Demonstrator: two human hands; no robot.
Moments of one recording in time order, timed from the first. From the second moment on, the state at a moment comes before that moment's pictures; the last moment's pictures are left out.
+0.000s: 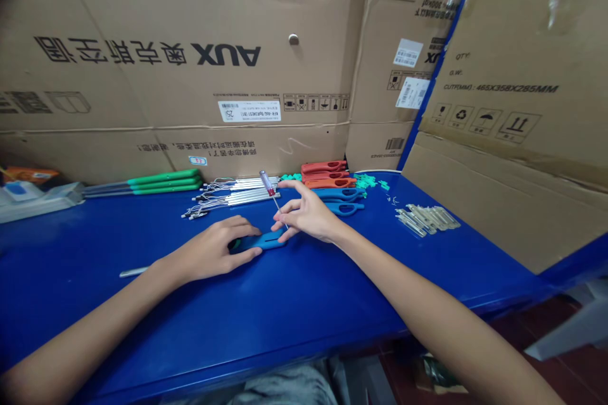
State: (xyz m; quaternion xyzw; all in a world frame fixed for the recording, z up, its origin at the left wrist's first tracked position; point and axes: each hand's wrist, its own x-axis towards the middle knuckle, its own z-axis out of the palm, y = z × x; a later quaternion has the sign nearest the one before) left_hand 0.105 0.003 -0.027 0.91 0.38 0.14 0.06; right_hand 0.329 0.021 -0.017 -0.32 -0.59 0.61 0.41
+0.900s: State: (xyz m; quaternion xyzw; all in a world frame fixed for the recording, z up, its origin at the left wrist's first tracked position) left_hand 0.106 0.001 -0.028 0.91 0.38 0.15 0.06; right_hand 0.332 0.033 -0.025 -0.37 -0.69 0.47 0.41
